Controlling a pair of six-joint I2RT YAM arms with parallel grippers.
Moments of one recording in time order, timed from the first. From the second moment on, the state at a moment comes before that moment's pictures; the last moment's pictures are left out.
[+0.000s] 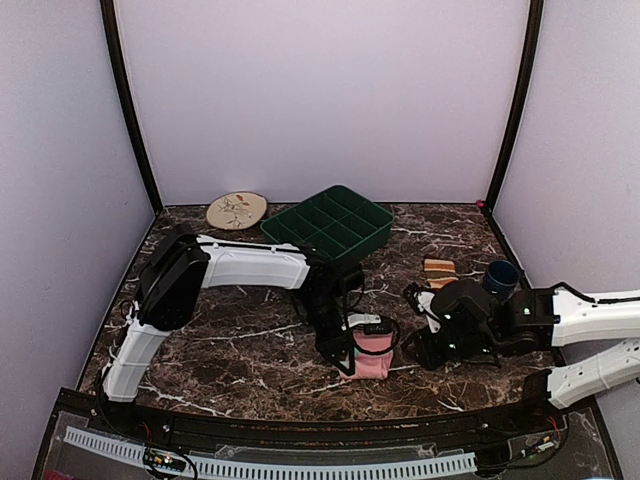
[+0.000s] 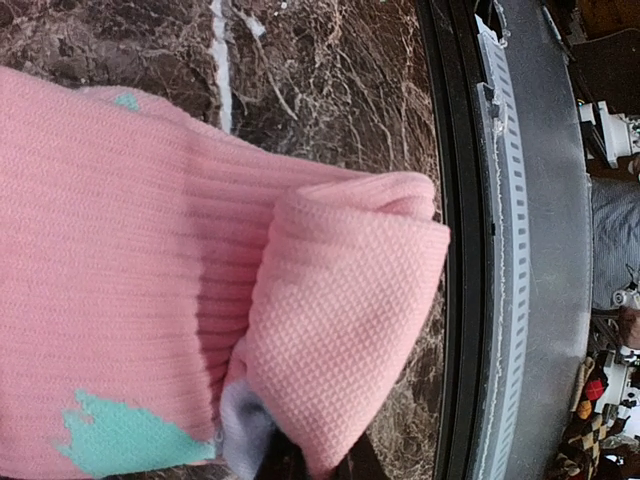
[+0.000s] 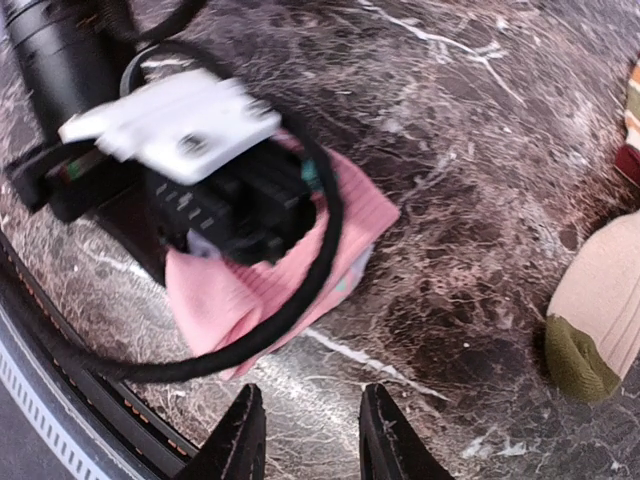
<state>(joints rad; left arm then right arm) -0.99 2.34 1.82 -1.00 0.73 0.43 1.12 1.03 0.64 -0.52 0.22 0.56</state>
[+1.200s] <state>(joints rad) -0.97 2.37 1.85 -1.02 0.82 0.42 1.53 1.54 0.86 -0.48 0.58 0.16</state>
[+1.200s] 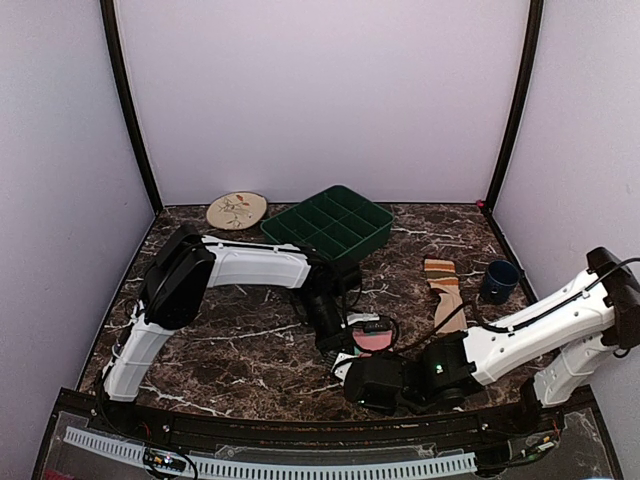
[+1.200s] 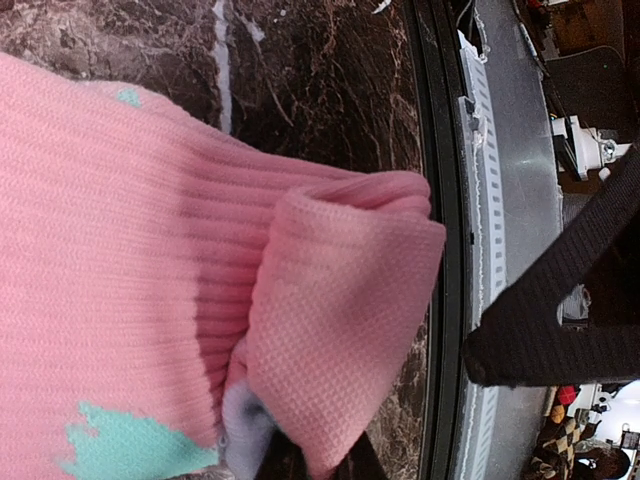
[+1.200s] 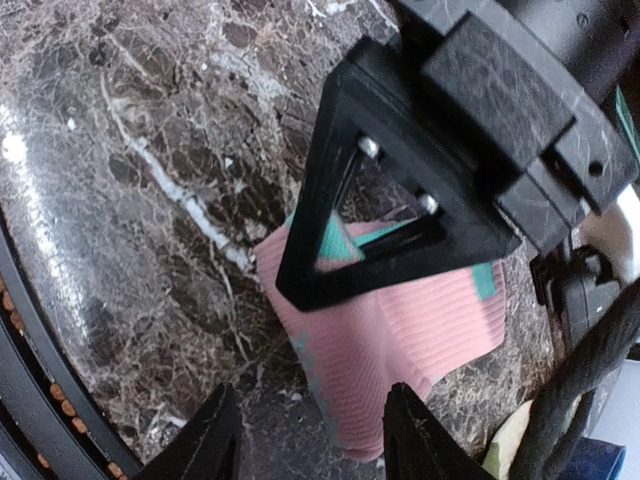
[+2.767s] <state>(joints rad) -0.97 2.40 1.89 -1.05 0.84 0.40 1.41 1.70 0.93 -0.58 0.52 0.07</state>
